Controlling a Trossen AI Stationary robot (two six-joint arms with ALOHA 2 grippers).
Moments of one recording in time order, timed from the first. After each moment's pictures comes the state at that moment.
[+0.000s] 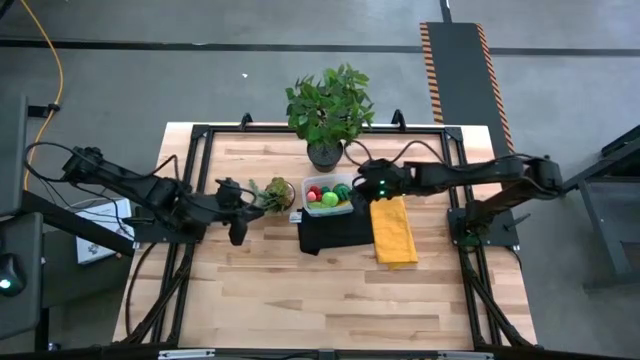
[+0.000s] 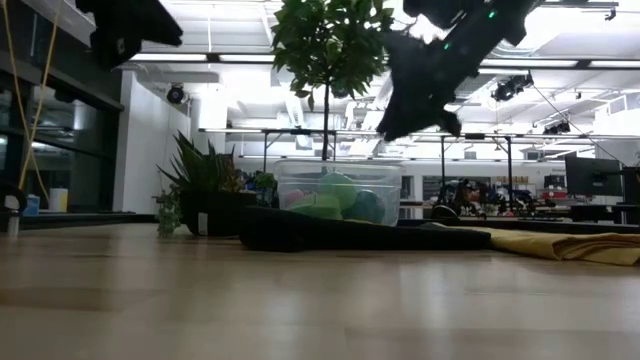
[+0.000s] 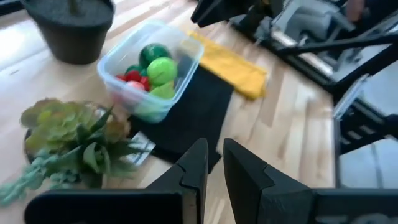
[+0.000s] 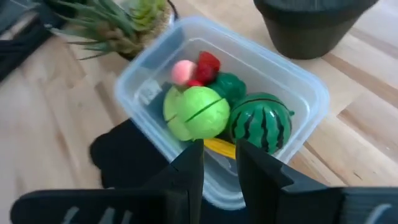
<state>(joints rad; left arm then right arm) -0.25 0.82 0.73 -0.53 -0.47 -0.79 -0.13 1.40 0.90 -0.27 0.09 0.60</state>
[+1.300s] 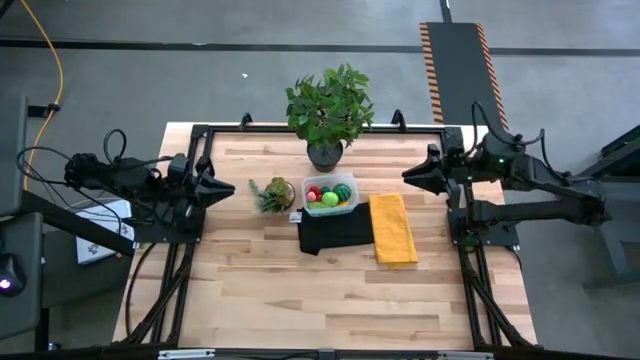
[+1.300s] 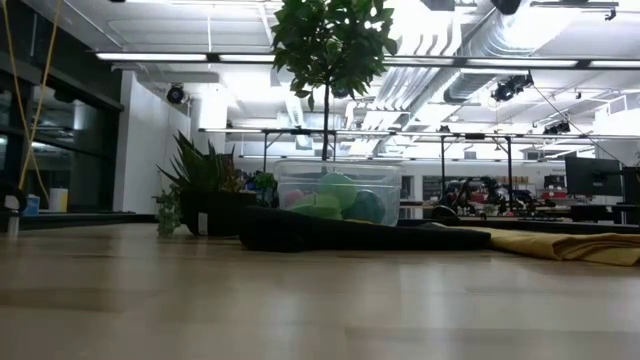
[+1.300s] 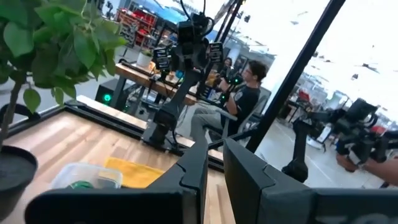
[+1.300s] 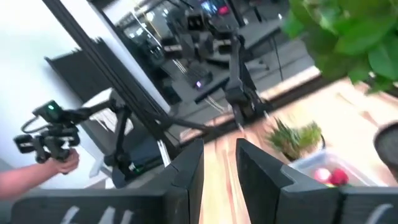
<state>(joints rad) -0.25 0.45 0.72 -0.21 -0.37 -0.41 -0.18 0.67 0.90 -0.31 -0.27 0.50</state>
